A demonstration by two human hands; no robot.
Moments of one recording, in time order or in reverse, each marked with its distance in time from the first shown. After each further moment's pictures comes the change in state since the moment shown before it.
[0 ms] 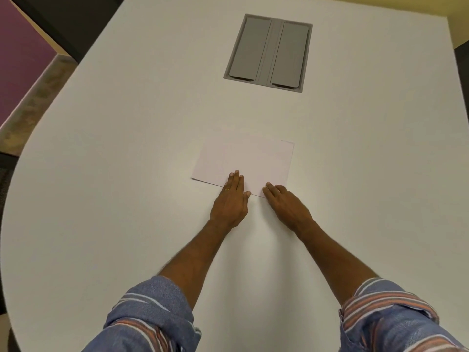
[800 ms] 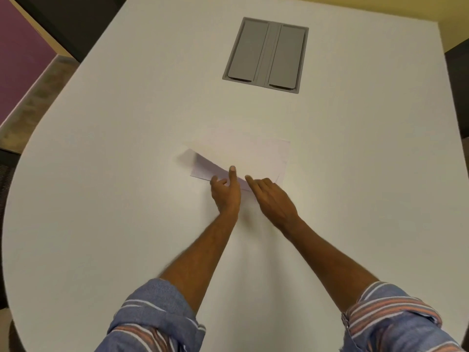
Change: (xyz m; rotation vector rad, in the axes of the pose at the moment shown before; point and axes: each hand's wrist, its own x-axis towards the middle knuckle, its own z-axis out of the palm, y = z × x) left_hand 0.007 0.041 -0.025 -1.092 0.426 -0.806; right_hand 0.000 -0.038 -0.037 0.116 0.461 -0.084
